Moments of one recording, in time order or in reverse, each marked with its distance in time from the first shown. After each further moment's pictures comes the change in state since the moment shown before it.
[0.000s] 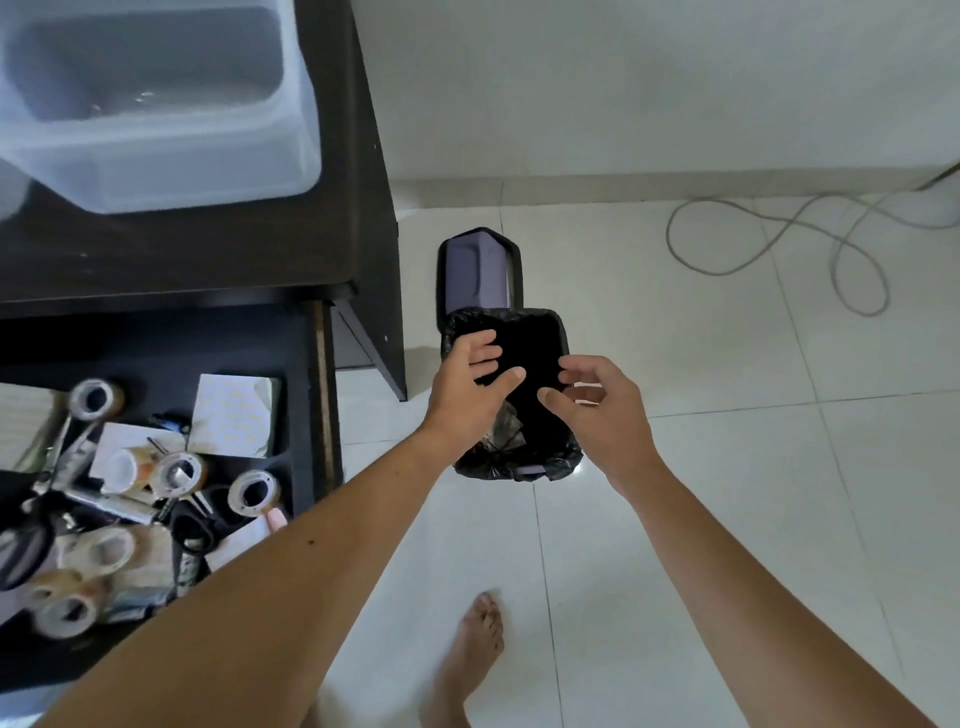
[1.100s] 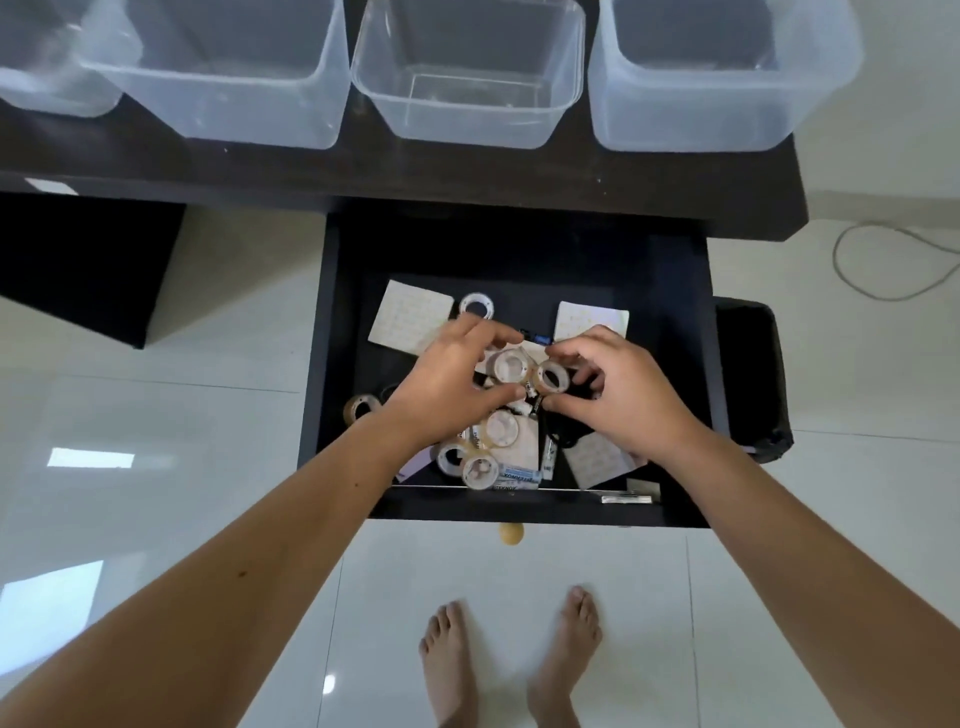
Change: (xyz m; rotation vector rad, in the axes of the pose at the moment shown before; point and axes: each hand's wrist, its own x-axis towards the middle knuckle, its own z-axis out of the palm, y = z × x) left_hand -0.129 -0.050 -0.364 0.650 -0.024 0.376; right_hand -0.136 -0.126 0.264 -0.541 -0.409 -0.484
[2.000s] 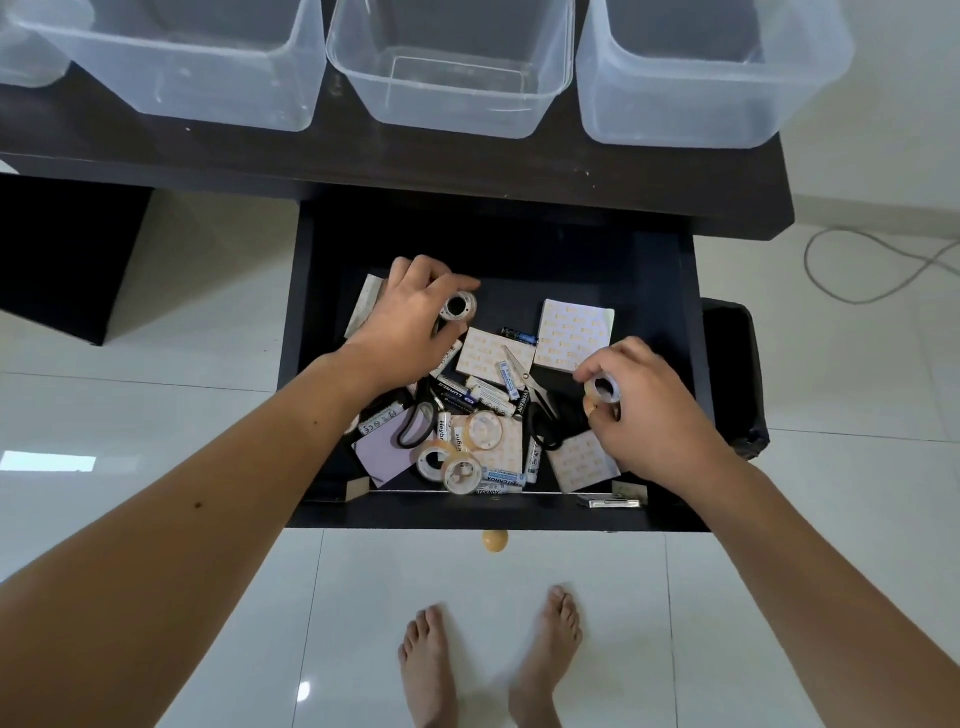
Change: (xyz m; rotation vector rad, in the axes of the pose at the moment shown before) left_hand 0.044 -0.037 -0.023 0.286 0.104 0.093; right_hand -0.032 0.000 -0.017 -0.203 0.019 0.118
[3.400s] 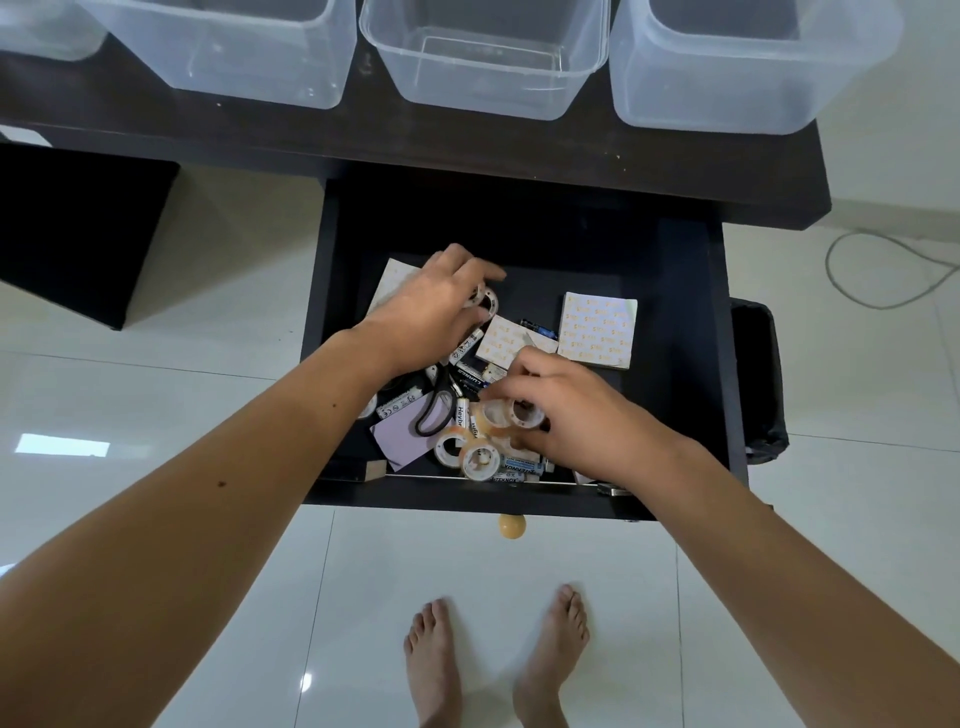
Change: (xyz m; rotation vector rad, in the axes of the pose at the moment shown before) left_hand -0.001 0.001 -0.009 -0.048 -0.092 0.080; right_hand 0.018 -0.050 0.037 -0.066 -0.277 -0.386
